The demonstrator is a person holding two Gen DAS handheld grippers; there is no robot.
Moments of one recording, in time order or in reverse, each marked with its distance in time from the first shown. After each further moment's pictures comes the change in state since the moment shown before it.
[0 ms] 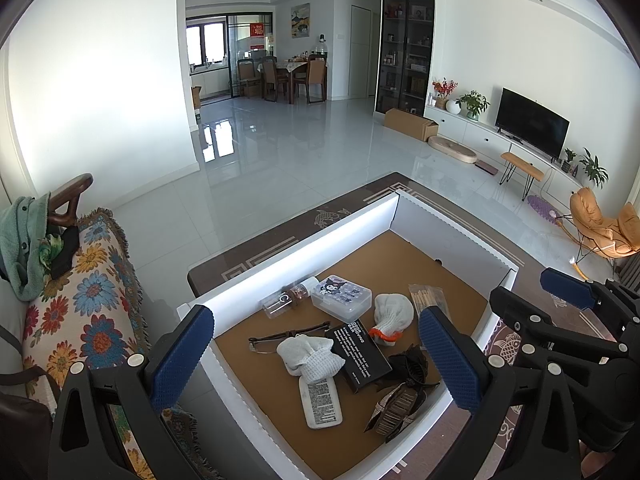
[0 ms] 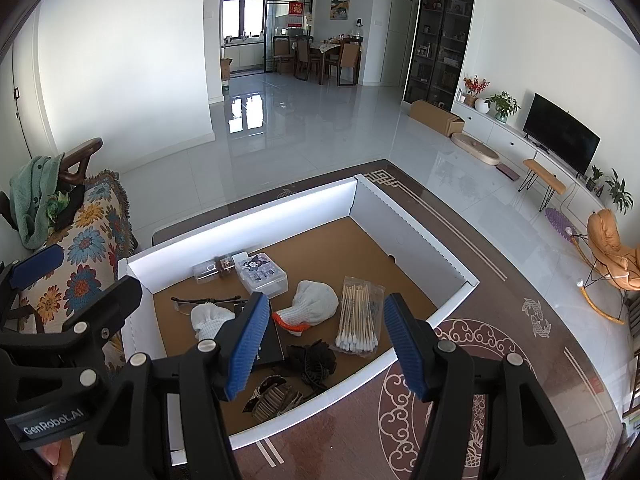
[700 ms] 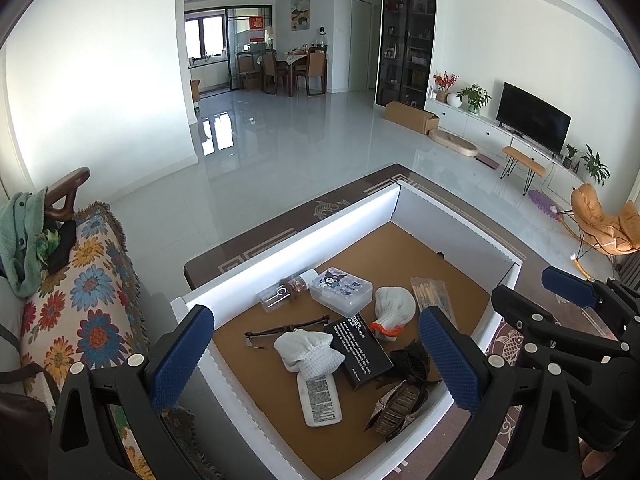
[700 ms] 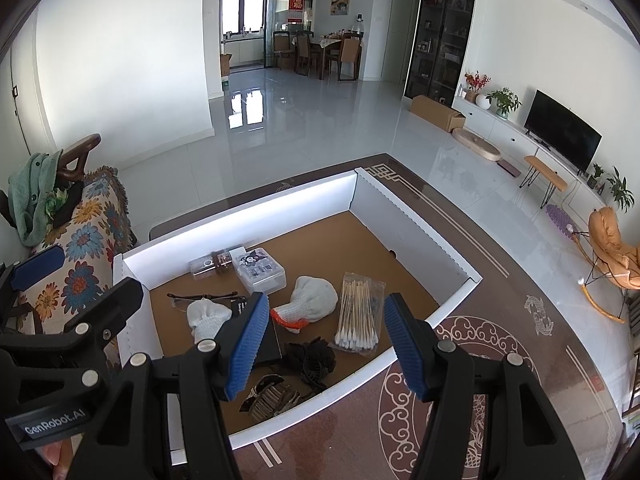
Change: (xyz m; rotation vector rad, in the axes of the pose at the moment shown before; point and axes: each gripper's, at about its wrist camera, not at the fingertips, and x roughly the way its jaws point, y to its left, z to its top) left arm 0.020 0.001 -0.002 -0.004 0.035 0.000; right arm 0.013 -0.001 -0.001 -0.001 0.025 0.001
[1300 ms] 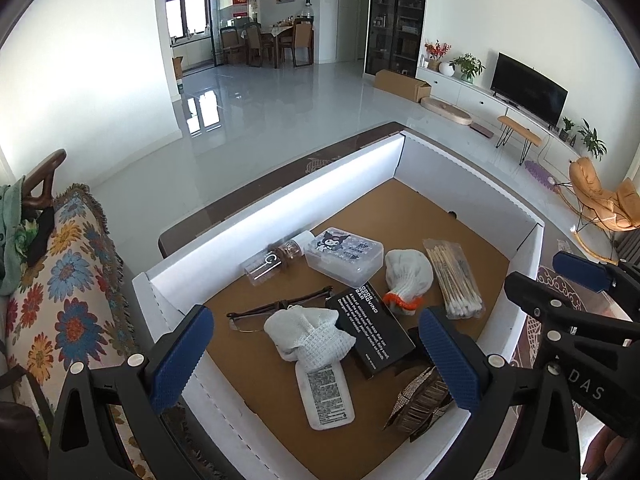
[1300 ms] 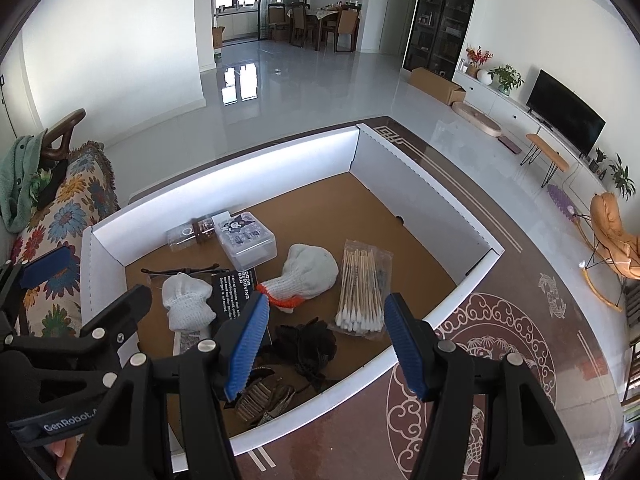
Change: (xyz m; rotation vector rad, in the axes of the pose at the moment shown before) left arm 0.080 0.005 -0.027 0.035 0.110 -0.039; right arm 0.073 0.002 -0.020 0.000 0.111 -0.017
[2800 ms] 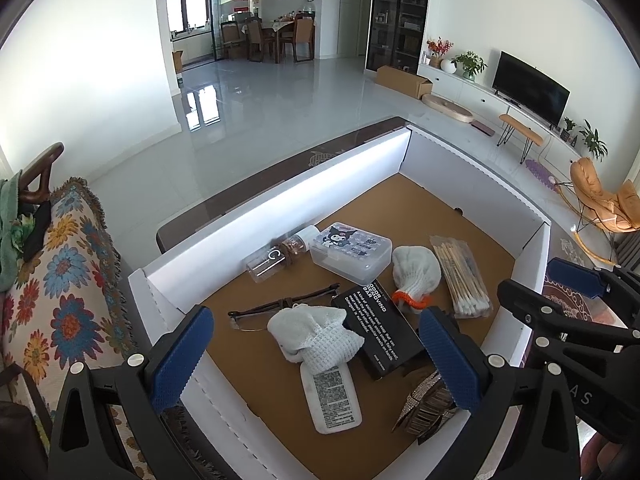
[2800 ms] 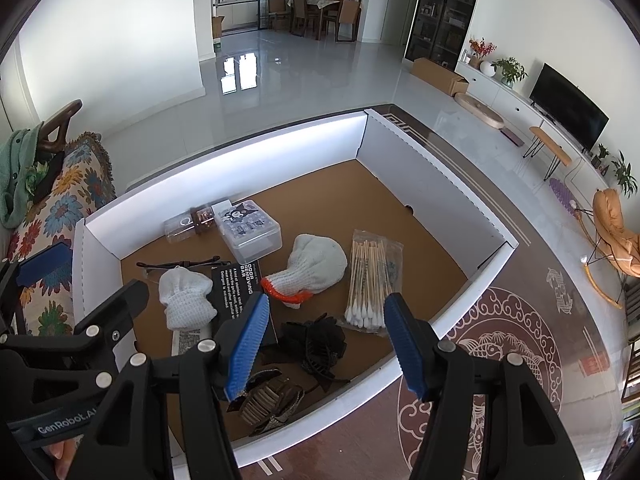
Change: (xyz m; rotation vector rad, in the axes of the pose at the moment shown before) left arm 0.011 0.006 0.000 -0.011 0.012 -0.006; right arm 0.017 0.010 0.000 -0.003 0.036 -0.003
